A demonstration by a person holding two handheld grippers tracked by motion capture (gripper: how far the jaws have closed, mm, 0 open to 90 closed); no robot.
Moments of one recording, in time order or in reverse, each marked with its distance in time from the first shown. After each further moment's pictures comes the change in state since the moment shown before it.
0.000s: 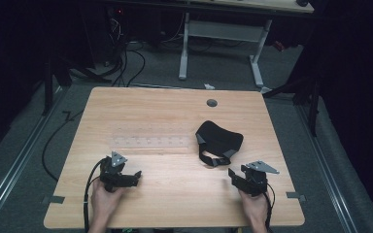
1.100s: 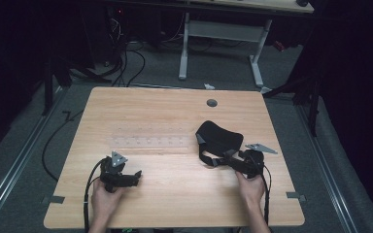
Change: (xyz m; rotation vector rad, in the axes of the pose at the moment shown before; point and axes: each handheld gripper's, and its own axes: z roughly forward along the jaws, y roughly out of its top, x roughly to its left) left arm -0.001 0.000 0.000 -0.003 0.004 -0.002; right arm -0.007 0.046 0.027 -0.003 0.026 0.122
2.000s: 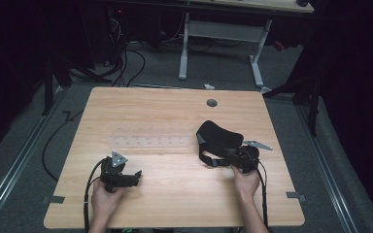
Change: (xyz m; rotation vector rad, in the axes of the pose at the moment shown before) left arm 0.000 0.000 0.000 -0.002 -0.004 0.006; right arm -0.005 0.001 0.029 -0.001 -0.019 0.070
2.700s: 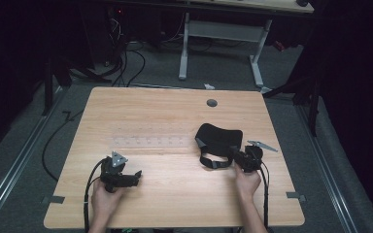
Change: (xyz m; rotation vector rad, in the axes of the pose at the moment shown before) left arm 0.000 0.000 0.000 0.000 0.000 0.000; right arm -0.012 0.000 -0.002 -0.042 0.073 0.104
